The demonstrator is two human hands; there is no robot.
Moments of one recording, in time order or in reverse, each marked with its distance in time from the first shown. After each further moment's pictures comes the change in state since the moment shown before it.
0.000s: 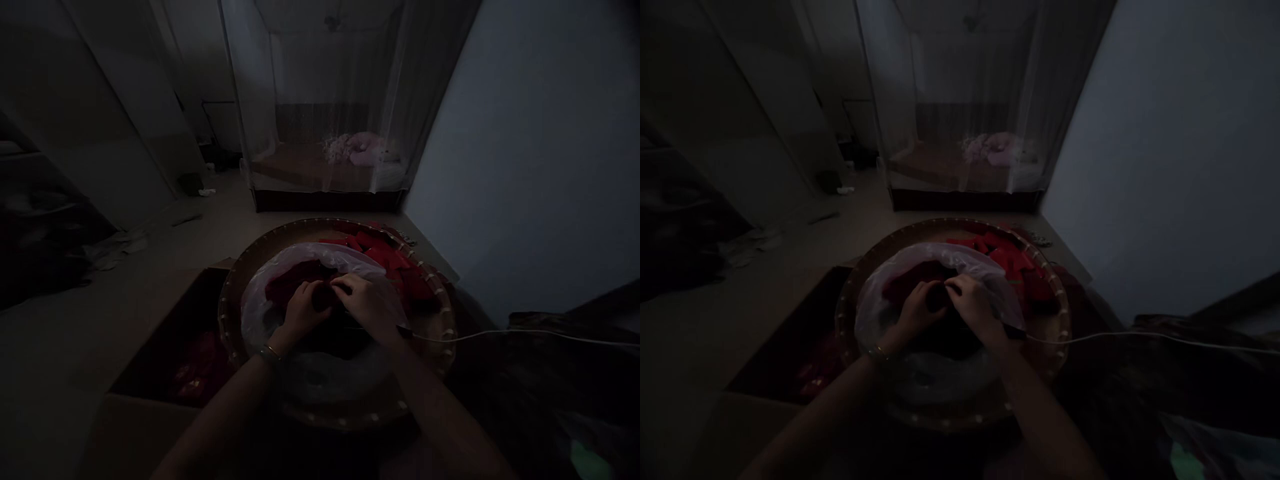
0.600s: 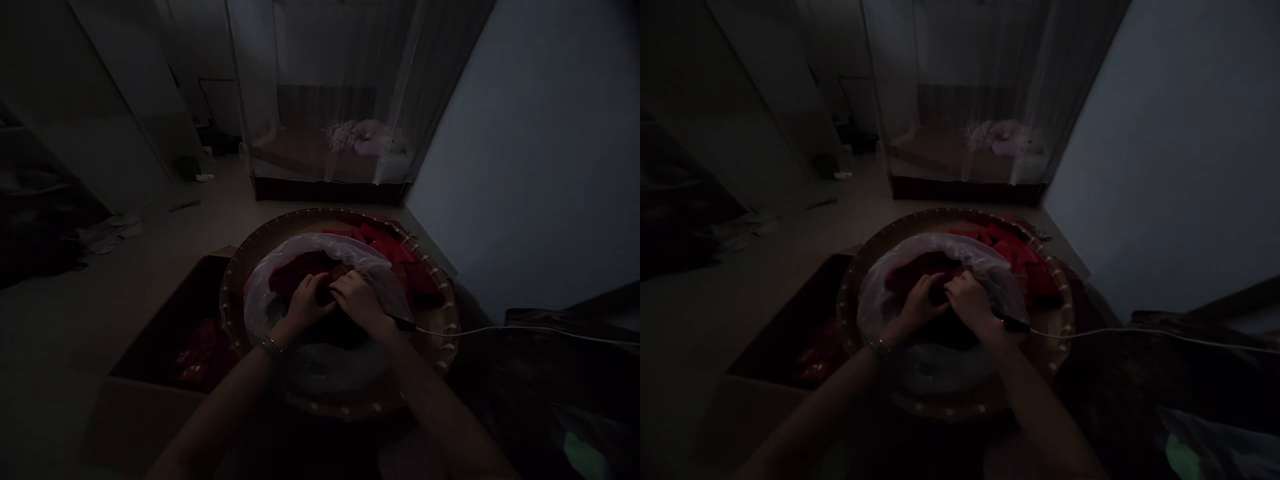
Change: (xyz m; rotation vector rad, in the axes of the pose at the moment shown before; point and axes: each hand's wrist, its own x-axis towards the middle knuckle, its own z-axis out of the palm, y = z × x) left_hand -0.007 -0.008 0.001 -0.085 -0.021 0.027; right_hand -0.009 0.014 0.026 -0.351 -0.215 -0.194
